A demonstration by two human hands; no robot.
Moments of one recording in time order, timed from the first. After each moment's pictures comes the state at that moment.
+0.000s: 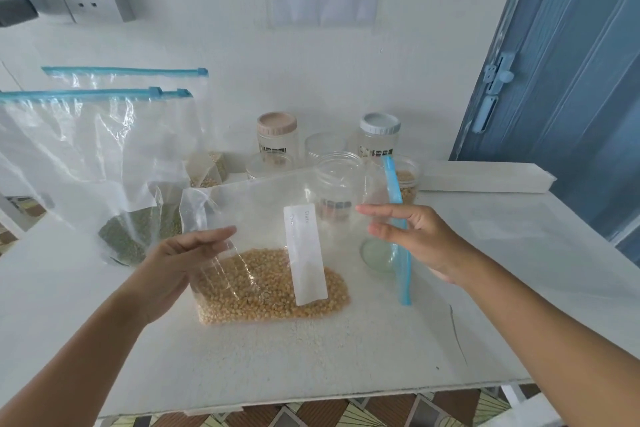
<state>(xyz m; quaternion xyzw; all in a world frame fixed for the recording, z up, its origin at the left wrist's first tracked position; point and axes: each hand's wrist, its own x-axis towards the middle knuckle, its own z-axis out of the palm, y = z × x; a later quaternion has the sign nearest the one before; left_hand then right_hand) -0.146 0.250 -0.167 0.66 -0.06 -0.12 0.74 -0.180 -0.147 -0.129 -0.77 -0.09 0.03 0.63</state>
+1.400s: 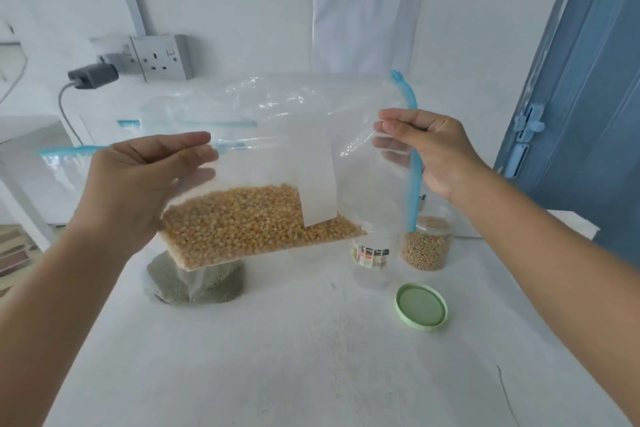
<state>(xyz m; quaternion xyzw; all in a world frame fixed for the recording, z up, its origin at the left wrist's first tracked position) -0.153 0.258 0.027 0.64 -0.09 0.17 0.75 -0.089 -0.093 0.021 -0.65 -0.10 -0.12 0.75</state>
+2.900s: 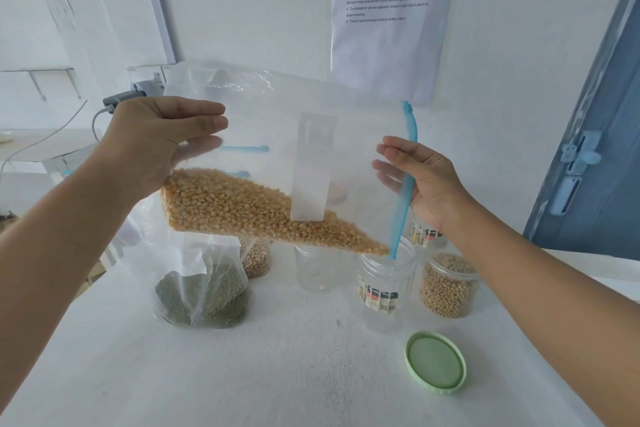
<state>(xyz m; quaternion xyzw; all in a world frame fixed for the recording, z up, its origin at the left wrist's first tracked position) -0.094 0.242 0.091 0.70 -0.07 0.20 0.68 -0.018 -0.102 -0.001 -0.52 -0.11 -0.03 0.85</state>
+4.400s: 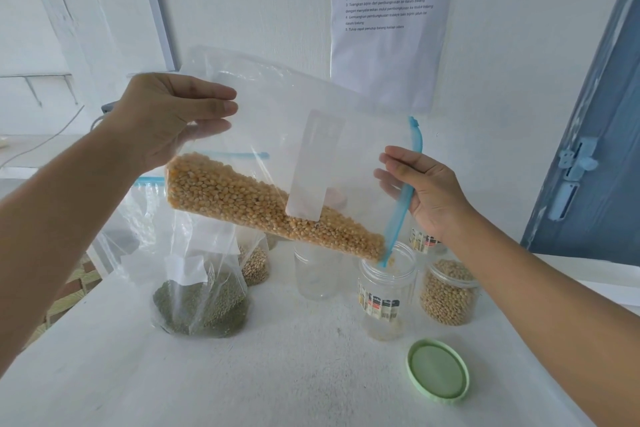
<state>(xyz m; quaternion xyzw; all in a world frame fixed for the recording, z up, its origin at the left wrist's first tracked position) -0.072 0.239 0.122 0.72 -0.11 0.18 0.66 -0.016 -0.102 -0.008 -0.52 -0.11 -0.05 0.85</state>
